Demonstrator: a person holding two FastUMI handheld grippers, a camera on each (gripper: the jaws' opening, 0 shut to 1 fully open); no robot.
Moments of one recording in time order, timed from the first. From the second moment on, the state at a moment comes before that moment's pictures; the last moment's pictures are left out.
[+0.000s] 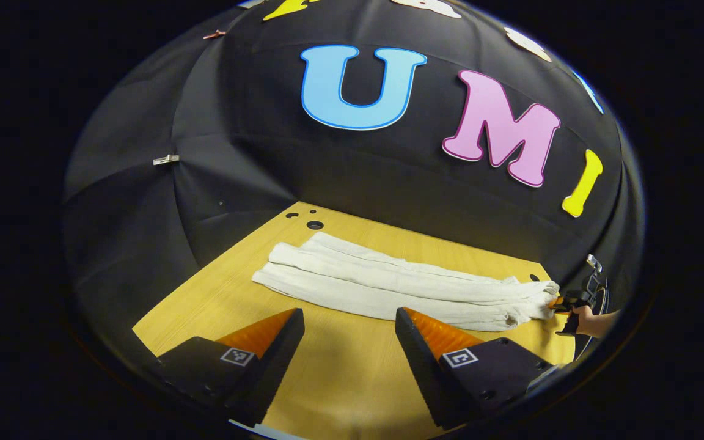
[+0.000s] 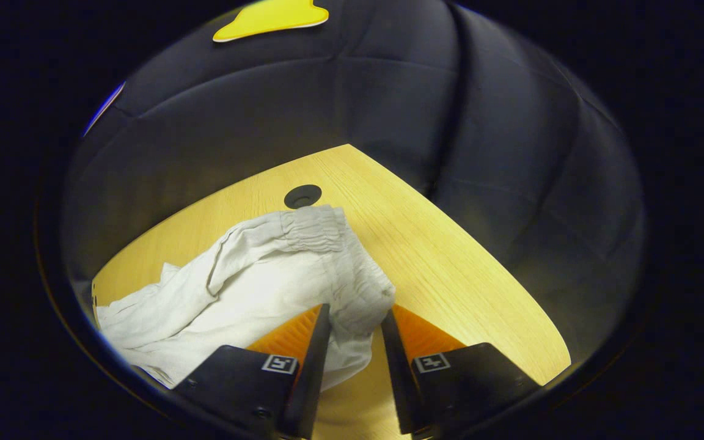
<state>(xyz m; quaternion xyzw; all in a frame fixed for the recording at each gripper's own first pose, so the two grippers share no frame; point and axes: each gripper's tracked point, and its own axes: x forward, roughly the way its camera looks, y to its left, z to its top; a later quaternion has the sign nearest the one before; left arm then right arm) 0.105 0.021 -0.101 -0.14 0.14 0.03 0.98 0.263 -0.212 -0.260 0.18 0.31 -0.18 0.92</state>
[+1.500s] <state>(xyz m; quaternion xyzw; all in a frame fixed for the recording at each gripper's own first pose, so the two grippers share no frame) 0.089 0.116 -0.155 -0.18 0.18 0.02 0.97 0.196 -0.090 -0.053 0.09 0.16 -0.02 0.98</state>
